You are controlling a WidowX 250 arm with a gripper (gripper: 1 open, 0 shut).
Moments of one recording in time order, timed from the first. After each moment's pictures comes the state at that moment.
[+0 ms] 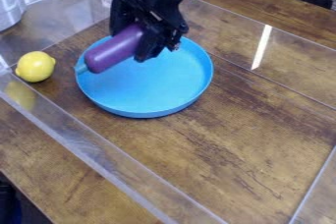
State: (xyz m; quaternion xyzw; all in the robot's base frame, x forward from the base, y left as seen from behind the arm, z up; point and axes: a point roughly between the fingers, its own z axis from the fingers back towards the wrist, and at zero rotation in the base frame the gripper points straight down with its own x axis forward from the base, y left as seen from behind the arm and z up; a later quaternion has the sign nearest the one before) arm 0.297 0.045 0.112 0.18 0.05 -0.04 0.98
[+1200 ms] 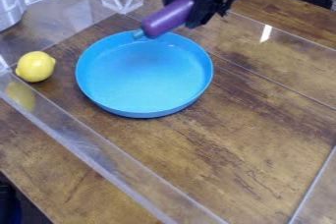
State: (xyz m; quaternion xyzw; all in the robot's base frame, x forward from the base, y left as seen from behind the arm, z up) arm 0.385 0.041 0.121 0.18 0.01 -0.05 0.98
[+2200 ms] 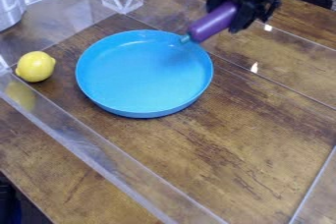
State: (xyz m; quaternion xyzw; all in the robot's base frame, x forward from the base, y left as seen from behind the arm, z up) arm 0.436 0.024 0.118 0.18 -0.03 -0.05 0.98
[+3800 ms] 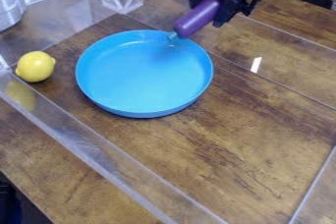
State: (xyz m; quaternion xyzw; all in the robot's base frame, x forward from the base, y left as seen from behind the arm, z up) arm 0.440 0.049 0.108 0.19 -0.04 0.02 0.98
